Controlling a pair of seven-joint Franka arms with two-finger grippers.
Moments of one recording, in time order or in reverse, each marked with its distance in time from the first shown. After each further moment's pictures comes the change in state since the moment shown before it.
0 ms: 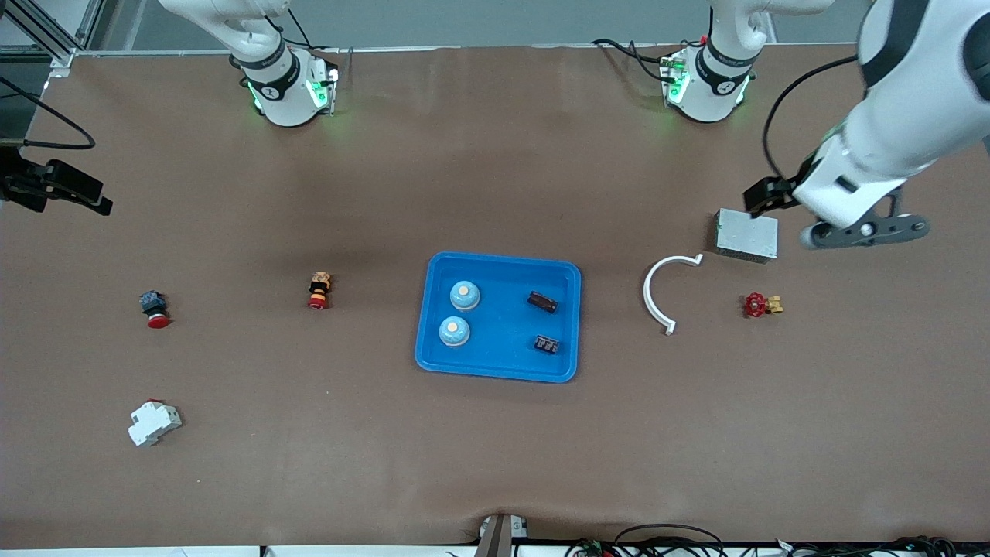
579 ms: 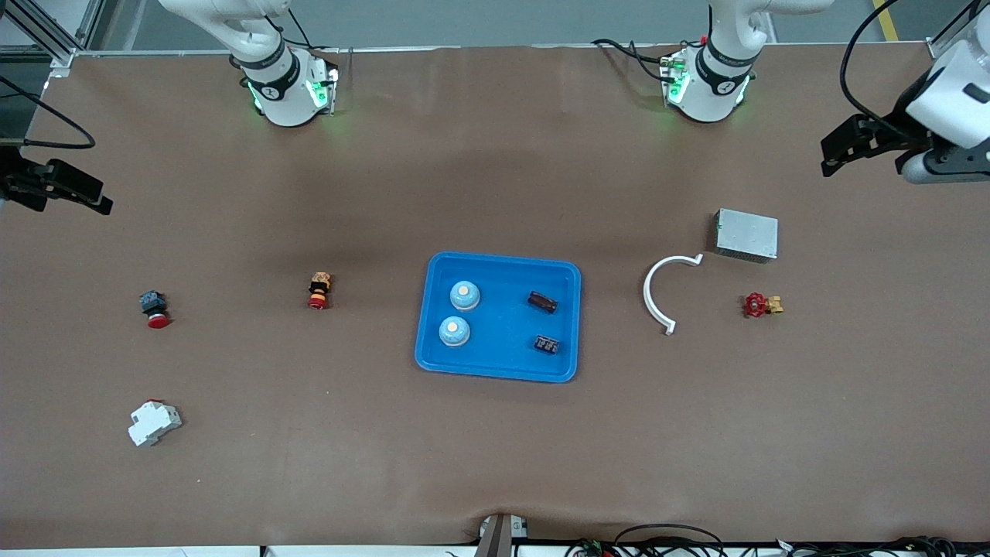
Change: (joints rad) left arm 0.012 -0.155 0.113 0.013 0.000 -0.078 0.215; right arm 0.000 -0.001 -0.001 -0.004 0.000 0.000 0.000
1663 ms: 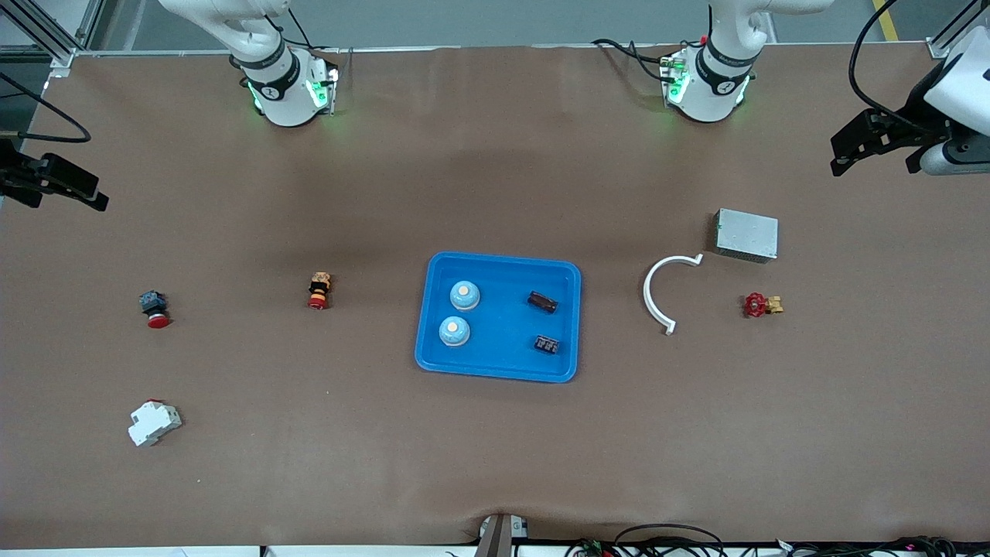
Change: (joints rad) left arm 0.009 -0.025 0.011 0.011 0.000 0.035 0.004; right arm 0.000 -0.014 -0.001 0.000 0.000 0.000 0.000
